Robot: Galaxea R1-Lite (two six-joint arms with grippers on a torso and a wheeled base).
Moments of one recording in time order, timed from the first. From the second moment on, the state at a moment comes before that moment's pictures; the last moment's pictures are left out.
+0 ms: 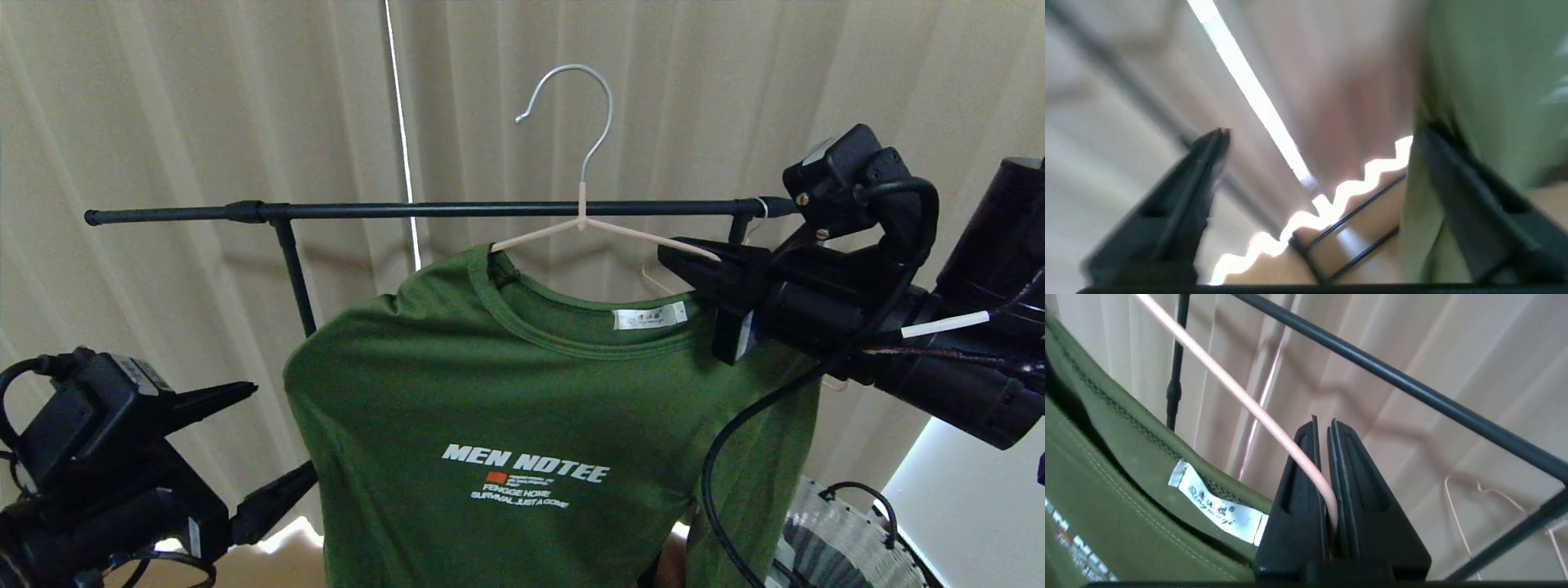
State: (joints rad) left arm -0.23 1.20 -0.24 -0.73 -0.26 0.36; right arm 0.62 1.54 -0.81 -0.73 0.00 -0.24
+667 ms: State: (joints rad) left arm -0.31 1.18 -0.24 -0.74 -0.30 0.28; right arm 0.60 1.59 -0.87 -0.73 0.00 -0.24
